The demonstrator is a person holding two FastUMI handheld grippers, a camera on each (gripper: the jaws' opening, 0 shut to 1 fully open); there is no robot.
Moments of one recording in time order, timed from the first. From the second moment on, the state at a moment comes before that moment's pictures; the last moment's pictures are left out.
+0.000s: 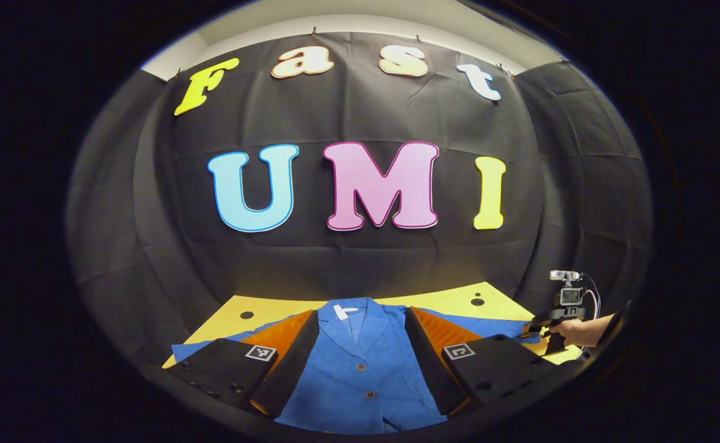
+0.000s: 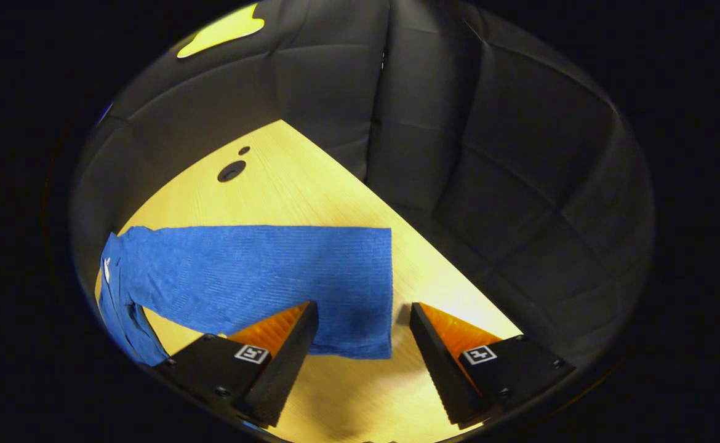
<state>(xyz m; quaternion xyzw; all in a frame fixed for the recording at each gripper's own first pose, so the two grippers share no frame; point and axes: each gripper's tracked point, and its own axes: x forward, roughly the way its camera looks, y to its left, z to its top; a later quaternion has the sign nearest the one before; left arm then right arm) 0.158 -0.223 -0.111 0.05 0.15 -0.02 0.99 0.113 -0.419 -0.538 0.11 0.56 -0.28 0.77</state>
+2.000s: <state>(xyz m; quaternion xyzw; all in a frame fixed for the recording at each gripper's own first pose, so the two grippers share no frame) 0.060 -0.074 -0.134 0.00 0.18 0.17 0.97 0.250 0.144 -0.435 0.19 0.51 0.19 0.82</state>
